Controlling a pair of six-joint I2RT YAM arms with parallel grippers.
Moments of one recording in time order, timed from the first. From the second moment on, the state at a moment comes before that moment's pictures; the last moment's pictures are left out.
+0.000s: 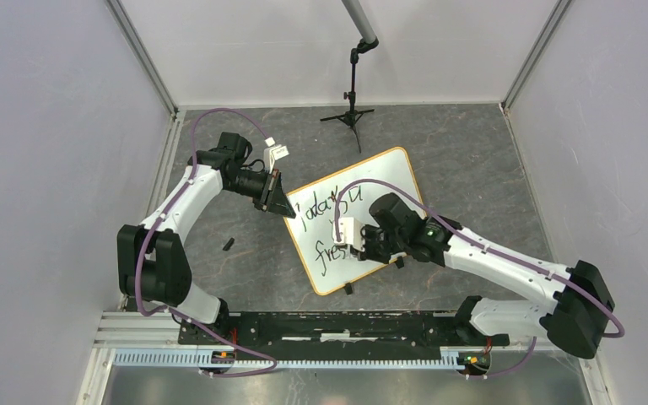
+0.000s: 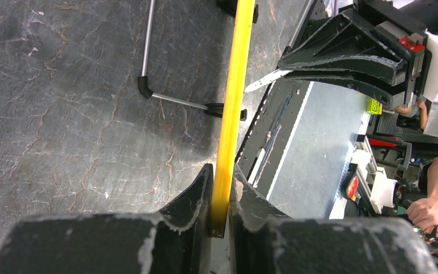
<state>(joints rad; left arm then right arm) -0.19 1.52 1.20 -0.94 0.99 0.28 0.90 1.19 0.85 -0.52 -0.28 -0.56</state>
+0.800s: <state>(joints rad) -0.19 1.53 1.21 -0.95 0.99 0.28 0.79 1.18 0.95 -0.55 -0.38 -0.56</state>
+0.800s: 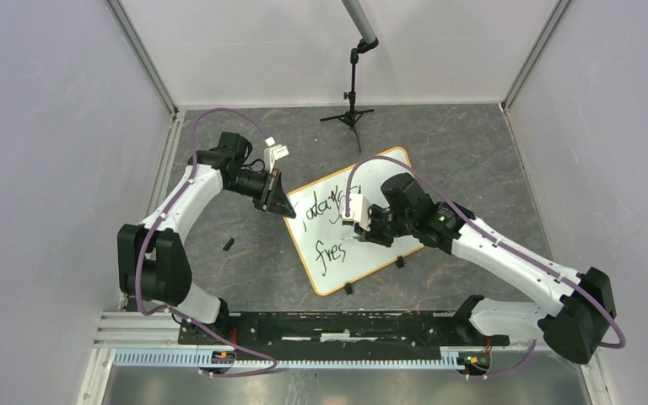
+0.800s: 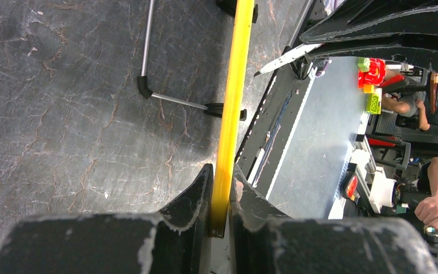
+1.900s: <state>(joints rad) -0.19 1.53 1.21 -0.95 0.99 0.28 0.79 1.17 0.84 -0.53 -0.36 -0.58</state>
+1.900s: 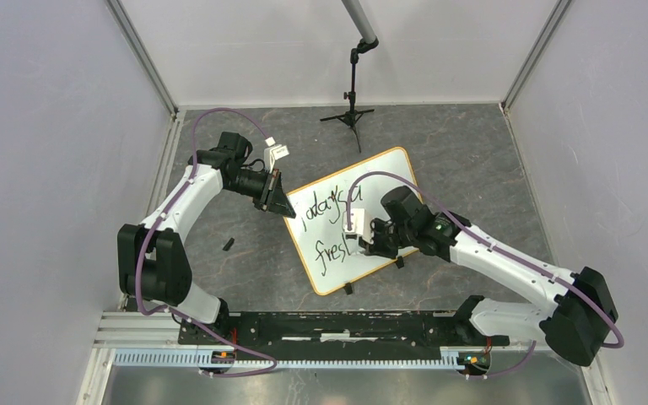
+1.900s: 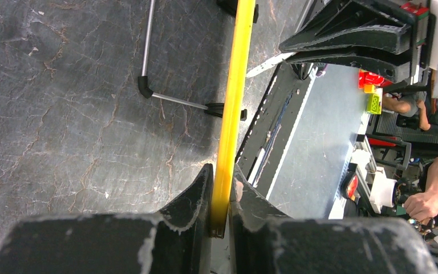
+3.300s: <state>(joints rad) -0.19 1.53 1.21 -0.95 0.99 0.28 0.78 1.18 0.88 -0.54 -0.34 -0.56</state>
